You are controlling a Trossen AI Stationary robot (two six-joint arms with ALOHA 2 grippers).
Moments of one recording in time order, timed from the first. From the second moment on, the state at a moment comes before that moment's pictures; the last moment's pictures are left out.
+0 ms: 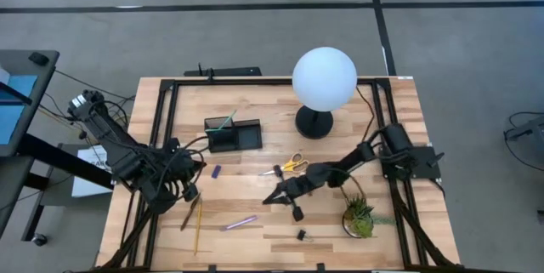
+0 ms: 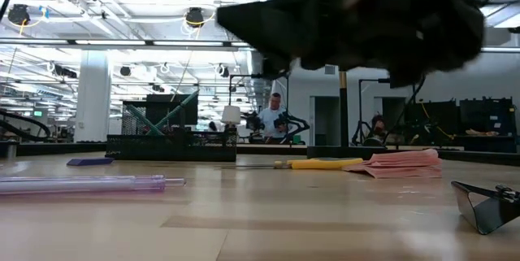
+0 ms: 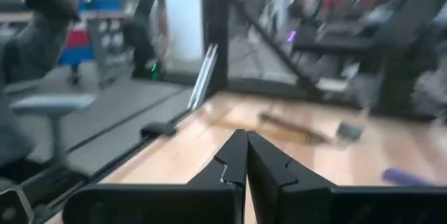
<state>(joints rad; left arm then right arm) -0.80 1.08 0.97 -1.10 -0.84 -1.14 0.28 2.05 0.83 1.18 -0.19 -0.03</state>
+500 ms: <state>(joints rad) -0.80 1.08 0.97 -1.10 -0.82 -1.15 0.34 2.11 1.05 0.87 -0.23 -0.19</state>
